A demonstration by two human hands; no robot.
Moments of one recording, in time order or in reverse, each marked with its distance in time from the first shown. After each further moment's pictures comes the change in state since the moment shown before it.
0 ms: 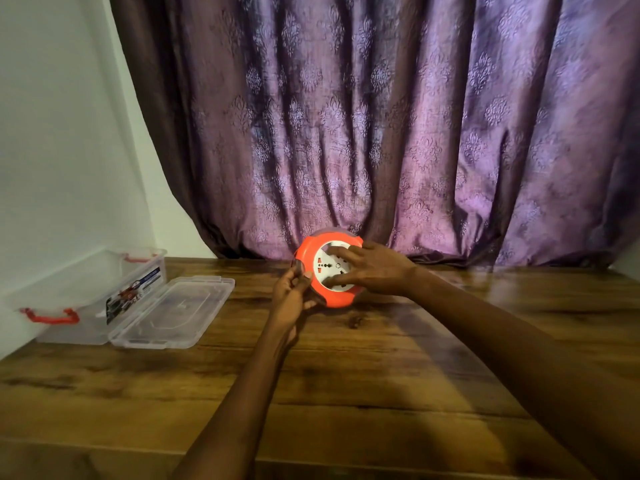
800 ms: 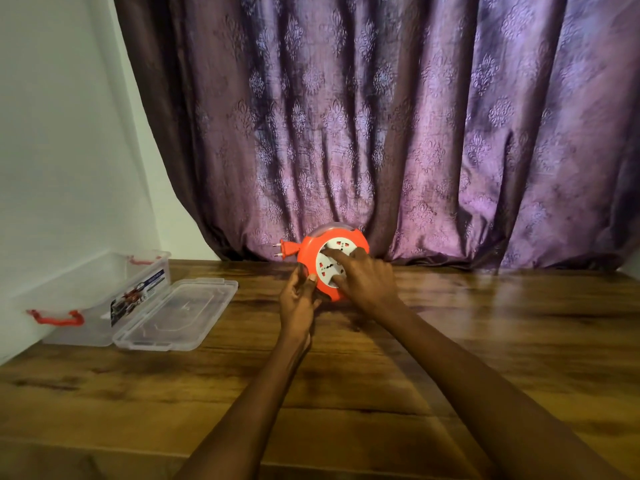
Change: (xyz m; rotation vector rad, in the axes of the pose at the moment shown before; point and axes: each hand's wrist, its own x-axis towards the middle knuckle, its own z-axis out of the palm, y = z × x) left_hand -0.006 -0.017 0.015 -0.114 0.091 0.159; right_hand 0.026 -0.052 -0.001 0.571 0.095 0.832
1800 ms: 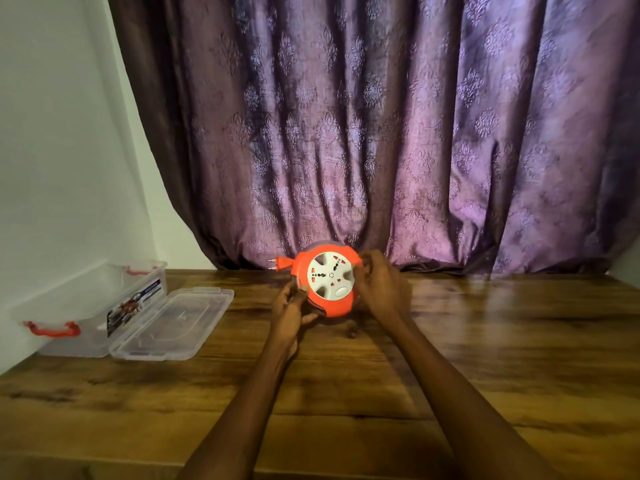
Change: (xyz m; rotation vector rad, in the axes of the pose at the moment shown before) left_hand 0.010 0.001 -0.016 0.101 0.002 -0.167; right_hand -0.017 0.034 0.012 0.380 0.317 0.292
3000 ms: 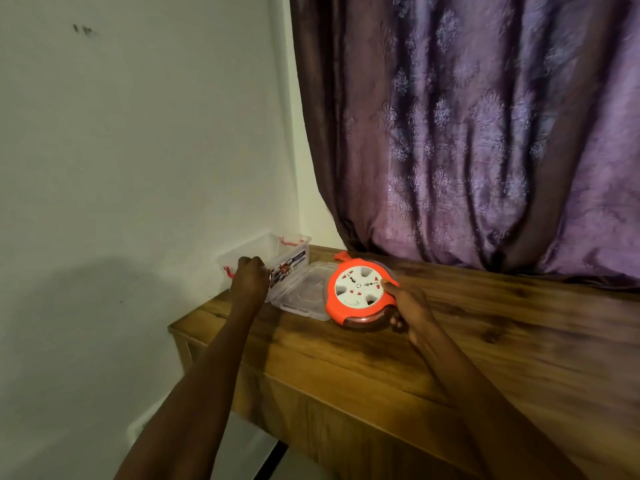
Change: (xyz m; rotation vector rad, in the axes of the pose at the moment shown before) left_hand -0.048 0.189 -0.255 1.526 0.695 0.246; right_hand -0.066 -0.129 0.119 0.983 -0.680 0.669
